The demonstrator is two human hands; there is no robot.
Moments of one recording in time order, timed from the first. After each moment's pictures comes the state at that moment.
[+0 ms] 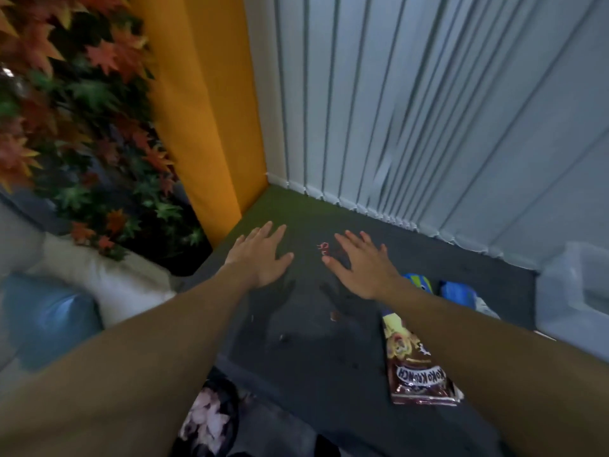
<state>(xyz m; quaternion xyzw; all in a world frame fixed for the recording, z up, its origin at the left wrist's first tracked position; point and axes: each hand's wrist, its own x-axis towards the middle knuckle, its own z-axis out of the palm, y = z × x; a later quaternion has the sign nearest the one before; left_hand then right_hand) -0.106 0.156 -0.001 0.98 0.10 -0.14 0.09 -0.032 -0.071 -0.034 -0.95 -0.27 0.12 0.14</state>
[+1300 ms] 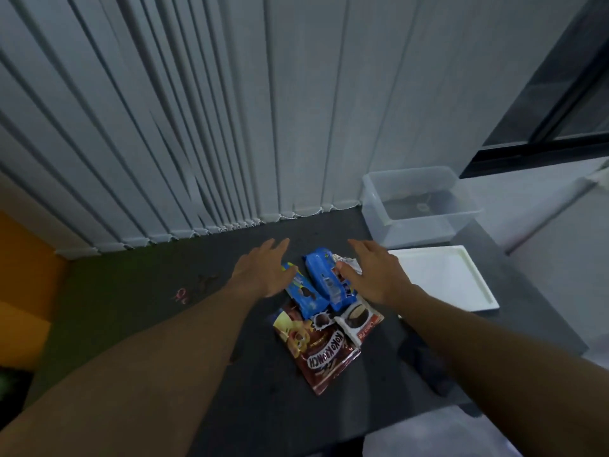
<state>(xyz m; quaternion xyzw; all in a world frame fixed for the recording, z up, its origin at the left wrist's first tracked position) 0.018 -0.077 -0.031 0.95 -0.23 -0.20 0.08 -0.078 -0.309 -0.043 -0.98 0.11 0.03 0.19</state>
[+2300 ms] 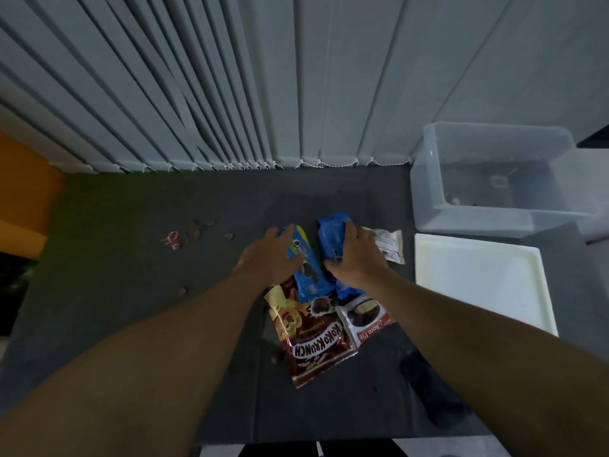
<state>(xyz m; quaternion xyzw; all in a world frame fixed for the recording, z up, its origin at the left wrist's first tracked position) 0.039 -0.106 -0.140 0.94 -0.10 -0.31 0.13 0.012 -0.311 -0.164 -0.95 0.07 0.23 0.20</state>
